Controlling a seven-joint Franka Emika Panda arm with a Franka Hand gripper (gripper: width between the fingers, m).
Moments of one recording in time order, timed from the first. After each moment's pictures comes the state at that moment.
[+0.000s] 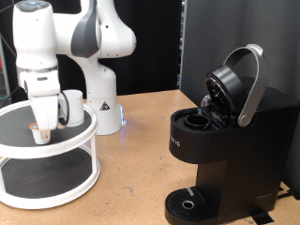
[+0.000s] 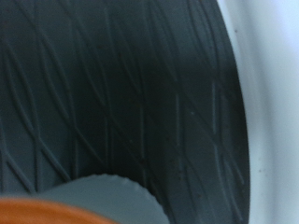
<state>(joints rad) -0.09 -0.30 -0.47 -2.68 -0.27 2.46 -1.25</state>
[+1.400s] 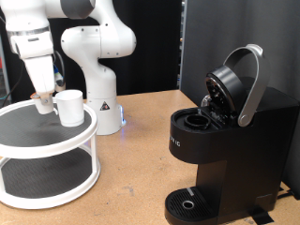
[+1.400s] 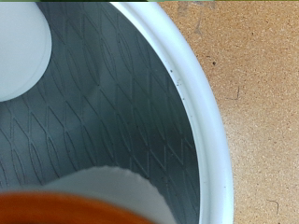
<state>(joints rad) -0.08 -0.46 -0.46 -2.58 -0.15 2.15 -1.33</state>
